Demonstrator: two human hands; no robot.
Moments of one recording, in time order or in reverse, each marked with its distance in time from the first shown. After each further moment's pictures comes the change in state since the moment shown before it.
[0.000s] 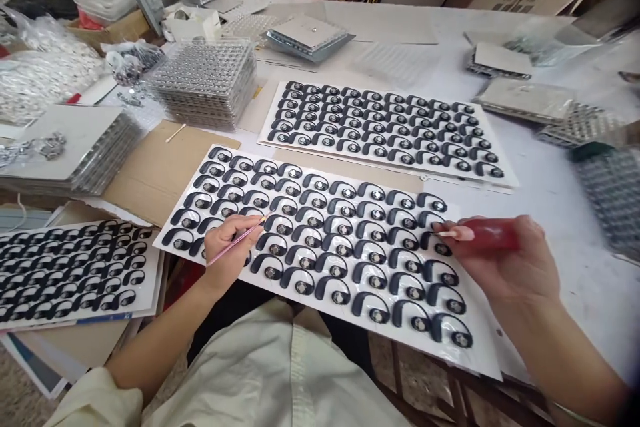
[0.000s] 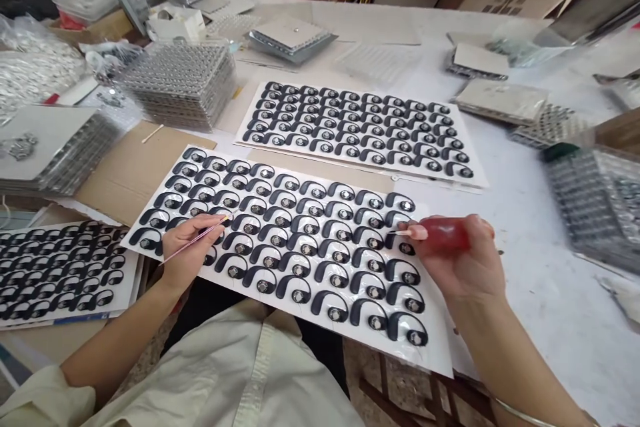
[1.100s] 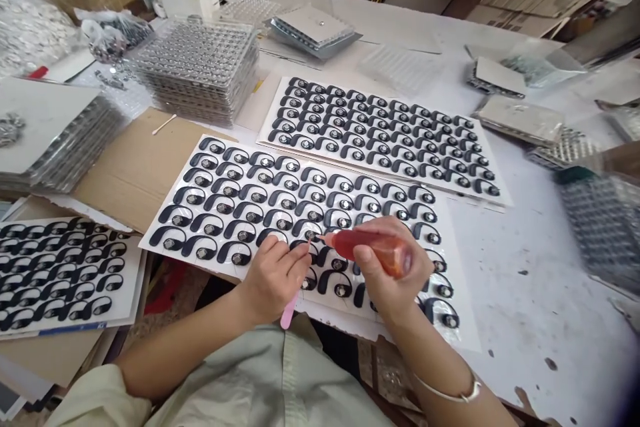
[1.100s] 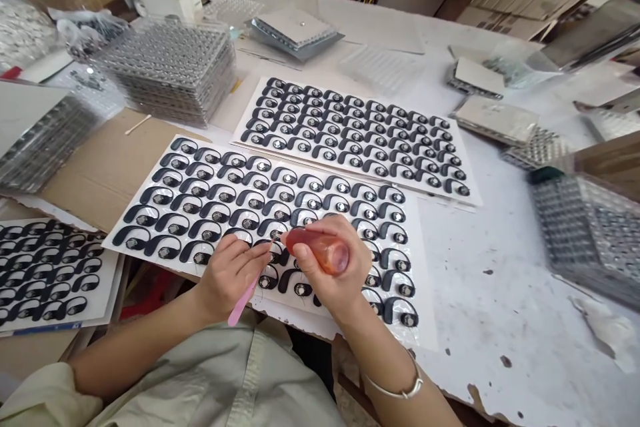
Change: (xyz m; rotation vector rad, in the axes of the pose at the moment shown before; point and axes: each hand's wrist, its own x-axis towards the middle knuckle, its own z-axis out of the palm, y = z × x) left_hand -0.007 0.017 0.053 0.574 -0.229 0.798; right_hand -0.104 0.056 0.092 -0.629 -0.701 -0.849
